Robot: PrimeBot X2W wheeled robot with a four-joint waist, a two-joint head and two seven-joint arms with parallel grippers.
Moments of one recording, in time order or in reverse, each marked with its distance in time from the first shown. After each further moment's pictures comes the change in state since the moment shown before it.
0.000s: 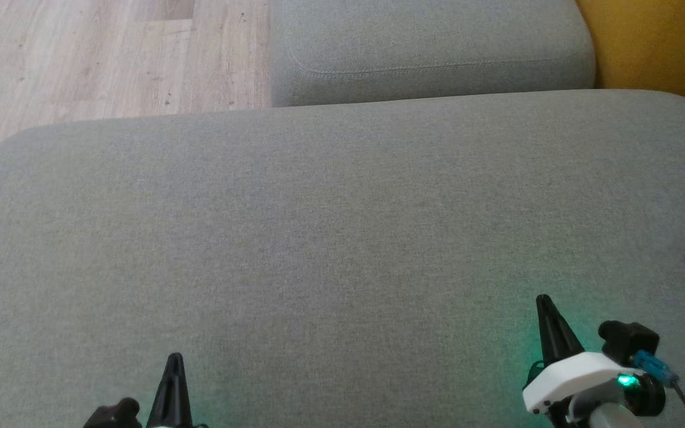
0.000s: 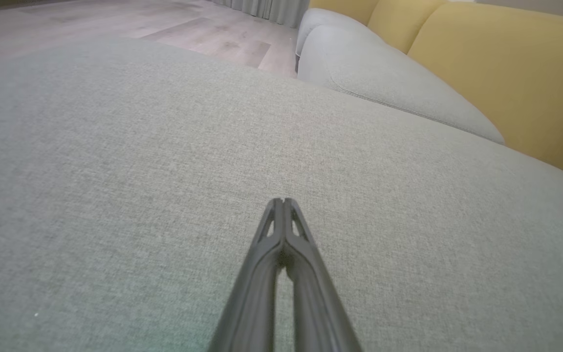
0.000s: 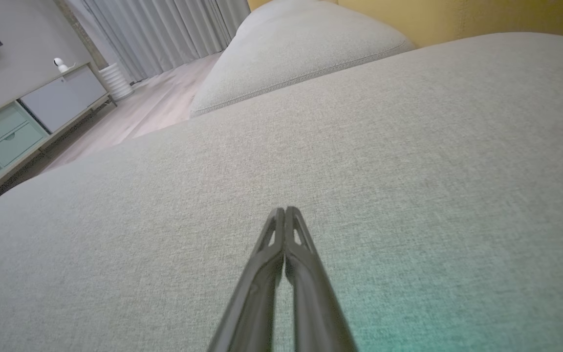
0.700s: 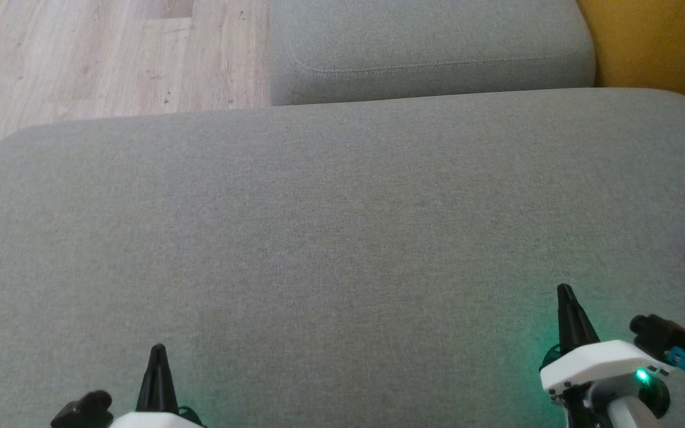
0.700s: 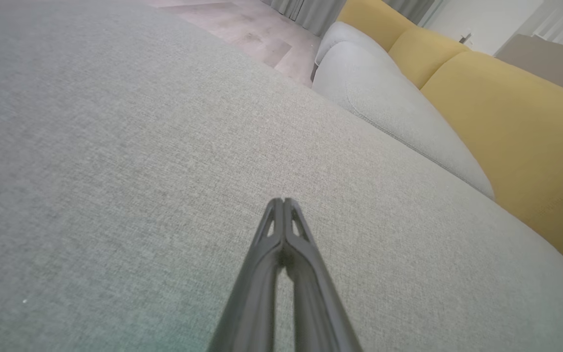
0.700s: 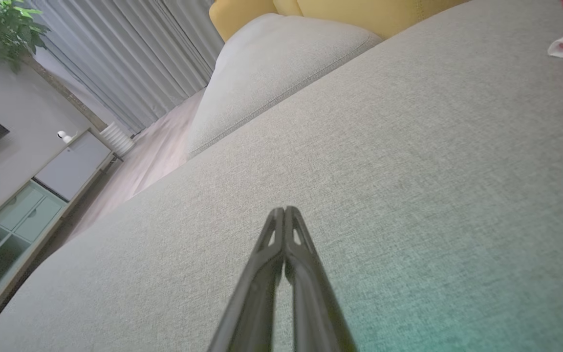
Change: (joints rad) left arm -0.022 0.000 0.034 -0.026 -0.222 -0.017 0.058; right arm 0.000 0.000 -0.040 -0.058 0.237 0.000 0.058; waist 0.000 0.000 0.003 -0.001
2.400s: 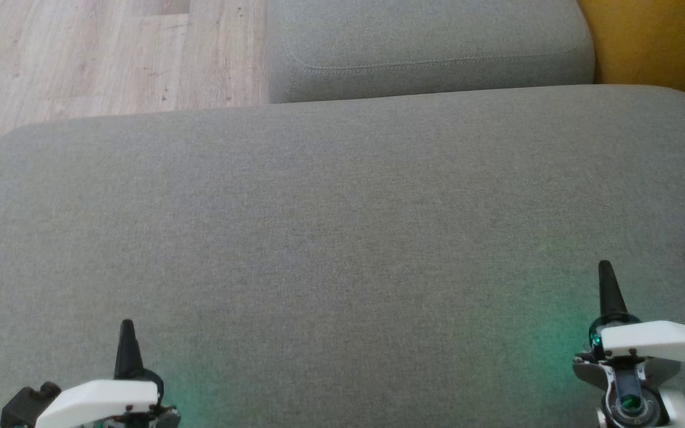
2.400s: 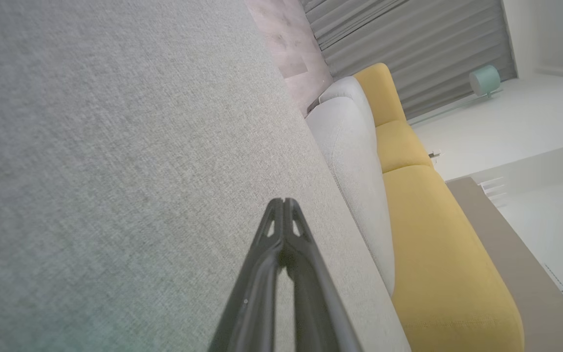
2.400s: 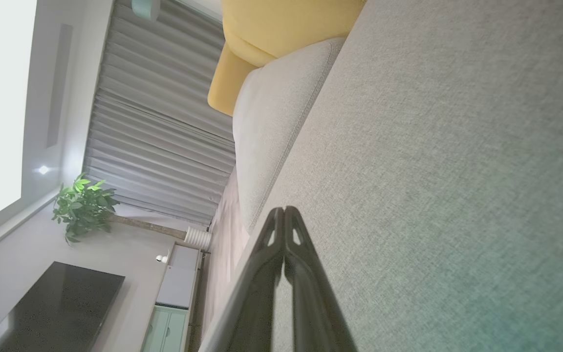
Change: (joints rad) left arm -0.065 -0.002 0.094 -0.059 -0.562 -0.044 0.151; right arm 0.000 0.000 -0.094 -0.147 0.599 0.000 0.149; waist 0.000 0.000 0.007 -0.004
